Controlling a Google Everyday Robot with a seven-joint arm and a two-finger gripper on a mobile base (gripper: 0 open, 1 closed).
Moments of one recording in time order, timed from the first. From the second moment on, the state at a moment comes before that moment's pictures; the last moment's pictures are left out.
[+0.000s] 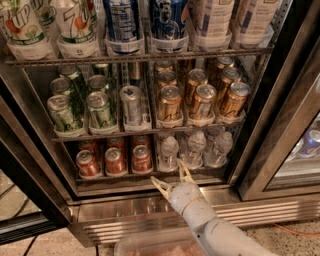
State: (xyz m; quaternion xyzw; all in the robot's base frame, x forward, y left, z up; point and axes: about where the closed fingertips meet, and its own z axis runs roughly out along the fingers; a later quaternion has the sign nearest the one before) arm 0.536 -0.047 0.627 -0.28 0.70 0.05 0.66
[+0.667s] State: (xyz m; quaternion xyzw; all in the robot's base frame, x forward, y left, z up) arm 0.539 -0.054 0.626 -0.26 0.70 0.03 0.67
